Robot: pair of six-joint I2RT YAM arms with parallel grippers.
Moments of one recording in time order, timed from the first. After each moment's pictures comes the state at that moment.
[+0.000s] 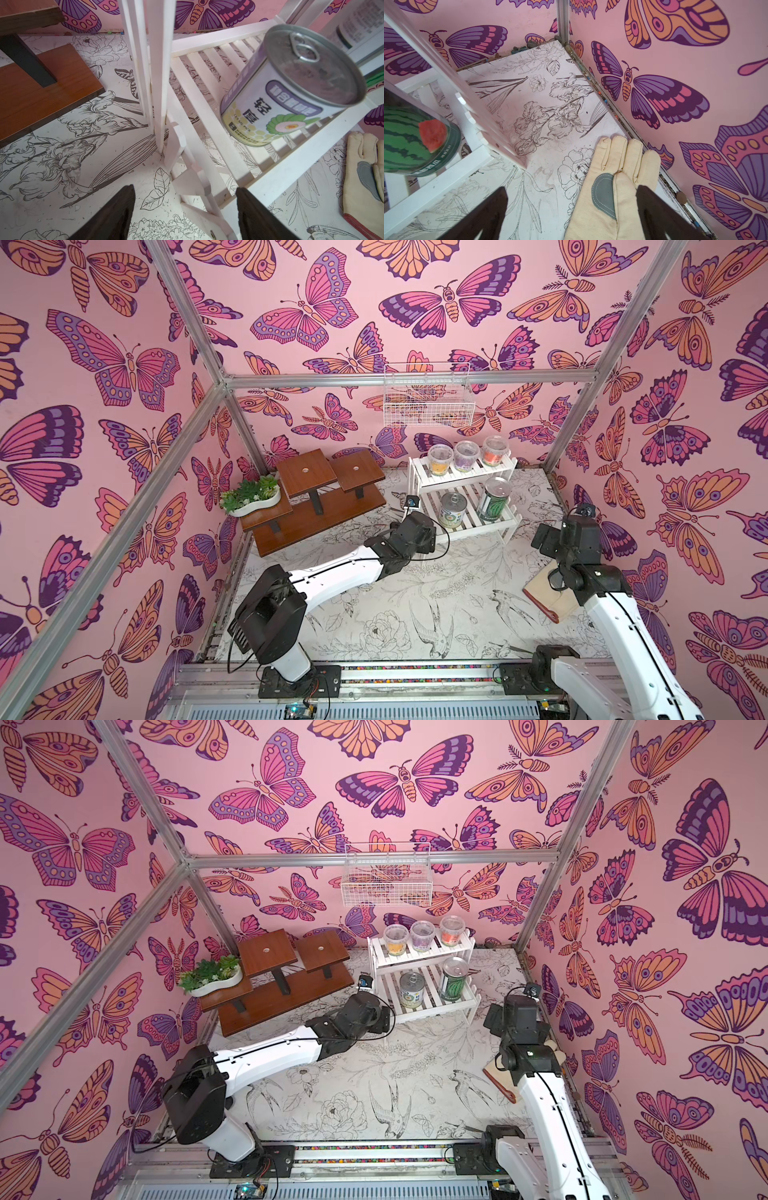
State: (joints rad) left arm -0.87 1.64 1.17 -0.20 -0.37 -0.50; right arm 0.05 0.90 0.83 -0.57 0.36 0.26
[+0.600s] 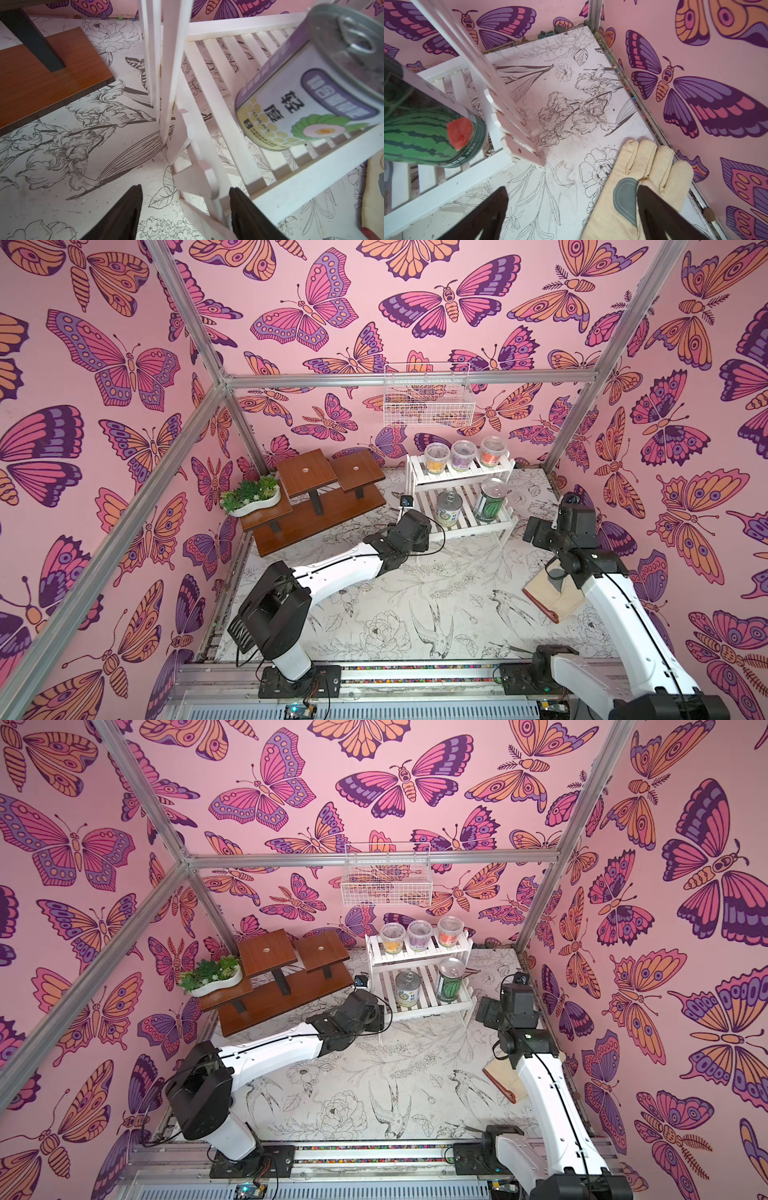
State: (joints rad) left arm -0.82 1.65 1.15 -0.22 -0.36 -0.54; right arm 0.05 1.02 0.91 -0.60 0.20 0.22
